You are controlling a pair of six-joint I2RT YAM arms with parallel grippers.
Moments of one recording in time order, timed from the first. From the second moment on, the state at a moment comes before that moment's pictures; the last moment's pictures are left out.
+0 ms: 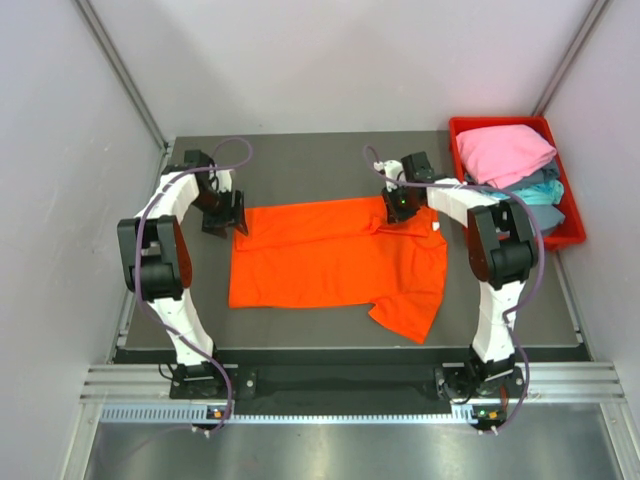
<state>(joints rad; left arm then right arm) 0.08 1.92 1.52 -0.93 0.32 0.05 0.30 2.04 1.44 -0.43 -0.28 -0.23</state>
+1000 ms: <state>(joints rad) 0.08 1.89 1.47 -0.88 0.35 0.05 0.43 1.64 1.14 -0.50 -0.25 -0.21</state>
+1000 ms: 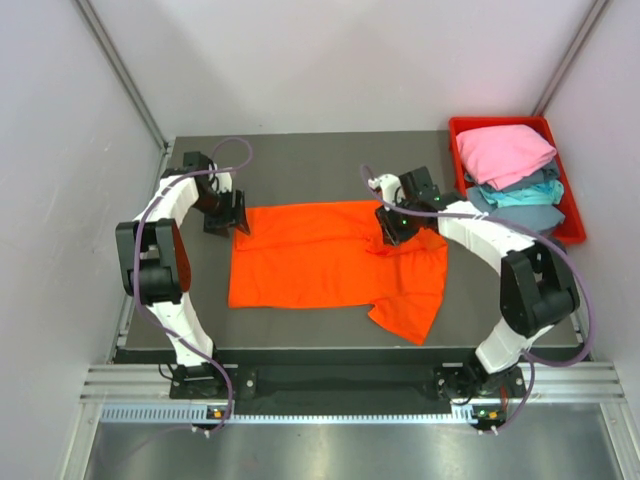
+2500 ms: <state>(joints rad) 0.11 2.32 1.94 -0.93 0.30 0.08 0.13 2.07 1.49 -0.40 -0.07 -0.20</state>
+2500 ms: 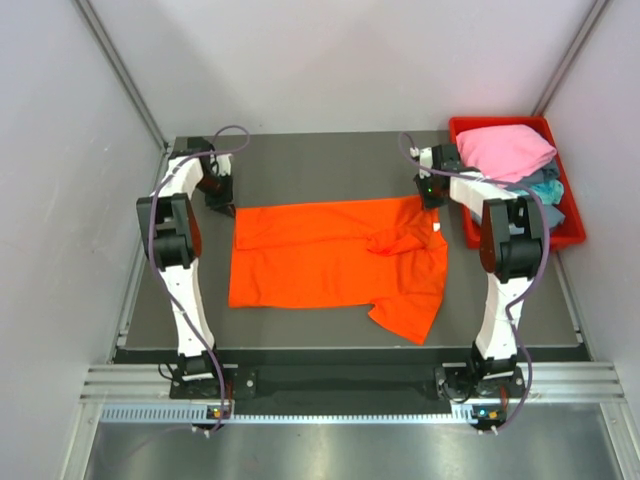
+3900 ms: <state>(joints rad) 0.08 2.23 1.90 -0.92 0.25 0.00 0.18 2.08 1.49 -0.39 -0.01 -0.20</state>
